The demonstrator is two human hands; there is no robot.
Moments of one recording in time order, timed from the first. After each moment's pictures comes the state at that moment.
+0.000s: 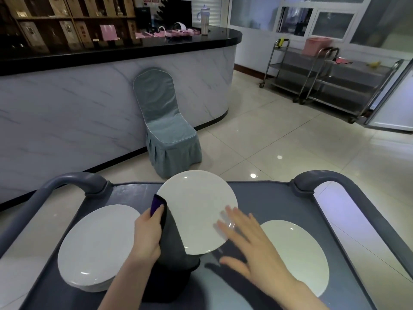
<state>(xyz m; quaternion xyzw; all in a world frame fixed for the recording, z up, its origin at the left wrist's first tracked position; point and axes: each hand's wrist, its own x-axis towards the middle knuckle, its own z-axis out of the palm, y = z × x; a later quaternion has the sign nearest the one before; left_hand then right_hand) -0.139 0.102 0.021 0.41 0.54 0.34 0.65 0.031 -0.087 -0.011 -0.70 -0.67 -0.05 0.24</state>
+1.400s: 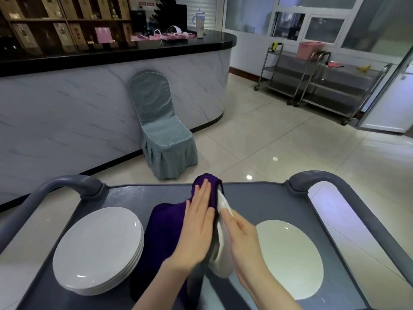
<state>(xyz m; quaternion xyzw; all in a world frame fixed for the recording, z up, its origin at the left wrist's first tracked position) -0.089 0.049 0.017 0.82 0.24 0.26 0.44 -0.027 -0.053 0.067 -0.62 -0.17 0.35 0.68</state>
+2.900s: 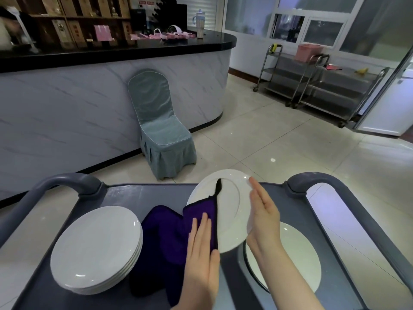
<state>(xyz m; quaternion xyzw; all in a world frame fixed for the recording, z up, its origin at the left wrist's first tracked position) -0.109 -0.004 -0.043 0.81 0.25 0.36 0.38 0.022 -0.037 0.065 -0.57 -0.06 0.24 0.78</state>
